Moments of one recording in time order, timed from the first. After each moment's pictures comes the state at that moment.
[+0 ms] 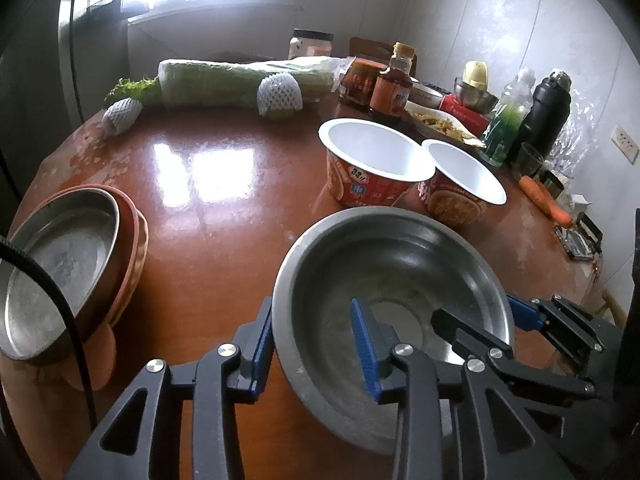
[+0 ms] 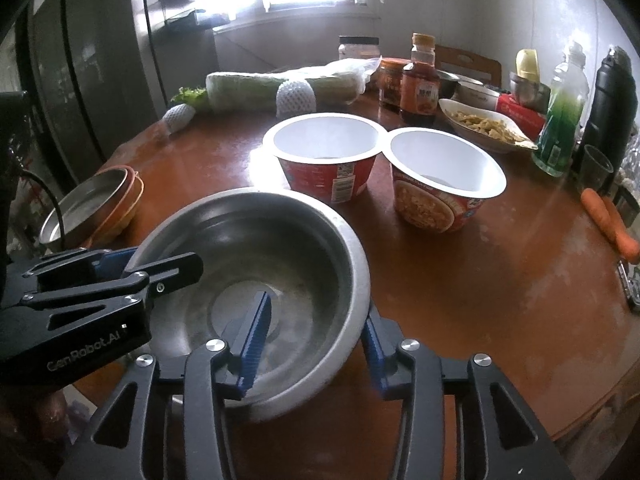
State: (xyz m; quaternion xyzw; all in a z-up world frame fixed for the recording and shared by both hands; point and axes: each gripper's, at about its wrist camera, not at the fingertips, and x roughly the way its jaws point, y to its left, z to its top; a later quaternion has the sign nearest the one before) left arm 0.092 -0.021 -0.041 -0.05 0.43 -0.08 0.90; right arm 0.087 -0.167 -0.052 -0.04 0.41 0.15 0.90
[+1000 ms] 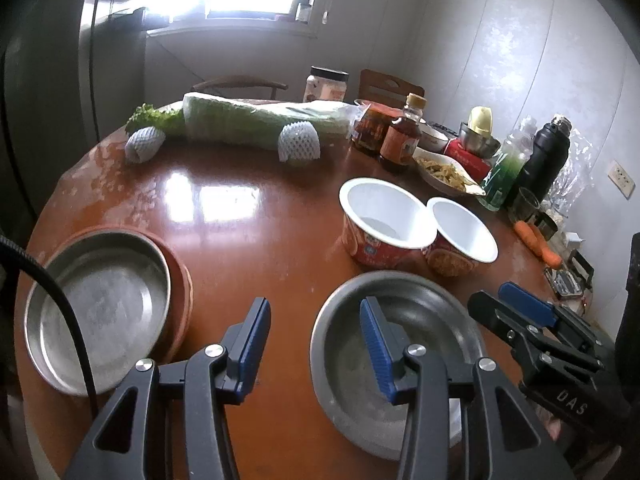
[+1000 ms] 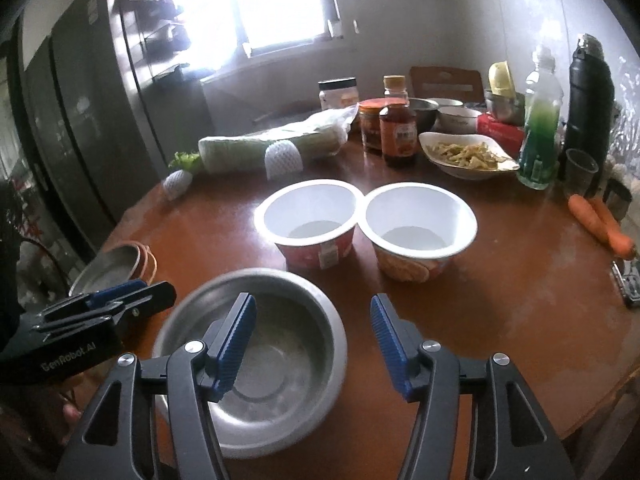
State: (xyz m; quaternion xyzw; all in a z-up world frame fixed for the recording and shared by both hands) left arm 0.096 0.005 0.002 -0.08 0.39 -0.06 0.91; right arm 0.098 -0.188 -0.006 0.04 0.36 0.15 0.92
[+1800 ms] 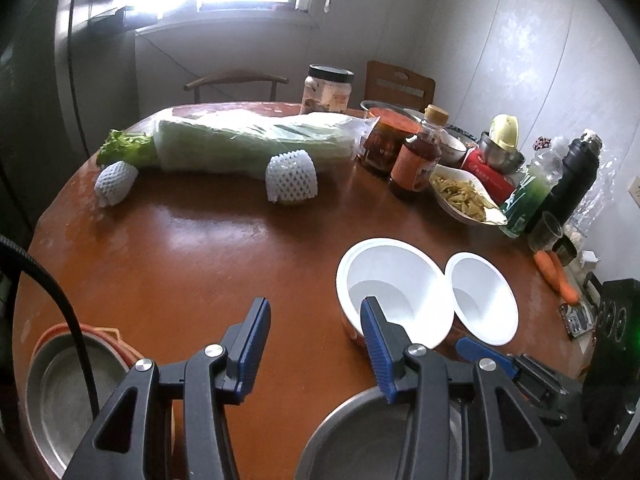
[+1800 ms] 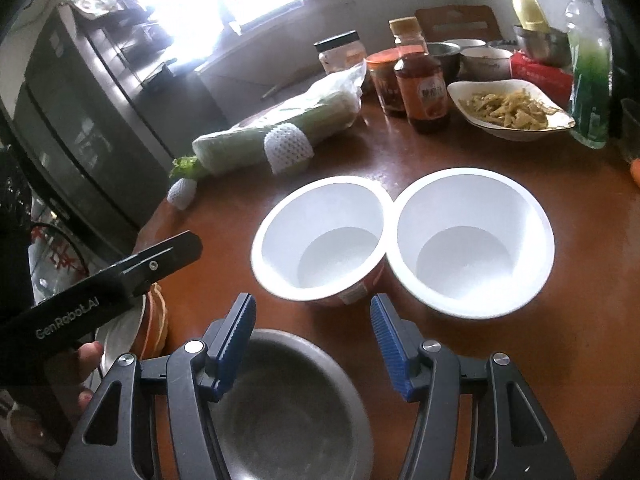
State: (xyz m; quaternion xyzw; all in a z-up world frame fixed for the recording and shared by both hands) left arm 0.193 -0.013 0.019 -0.07 0.42 -0.05 0.90; right arm 0.187 -0.189 -0.027 0.13 0.44 0.19 0.87
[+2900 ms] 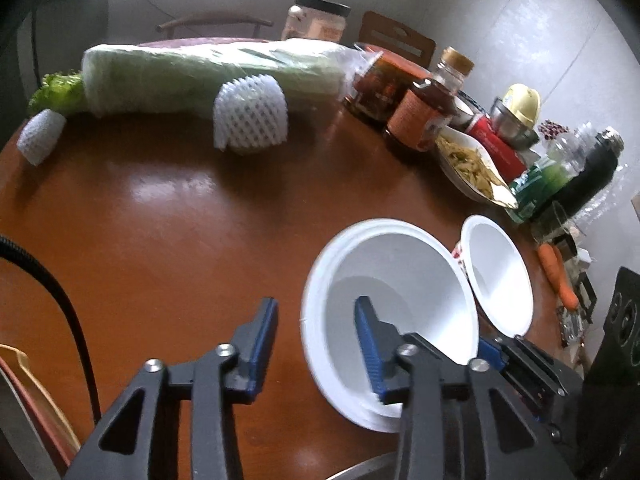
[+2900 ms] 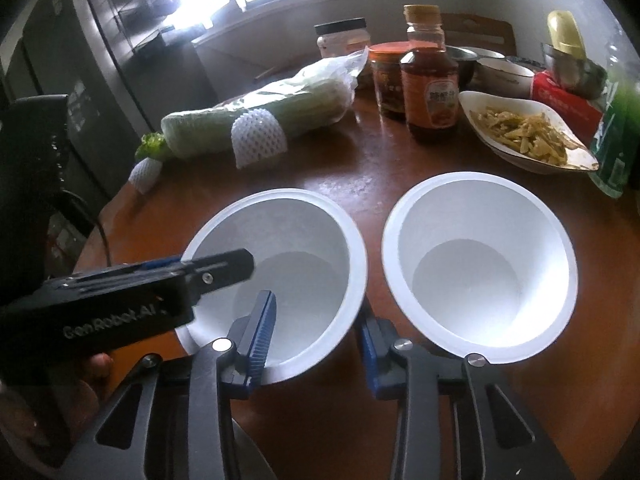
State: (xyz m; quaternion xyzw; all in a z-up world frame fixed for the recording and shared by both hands) left arm 0.257 -0.032 -0.040 -0.12 0.50 -0.10 0.85; right arm 0.237 -0.181 -0.051 0.05 0.45 0.19 0.87
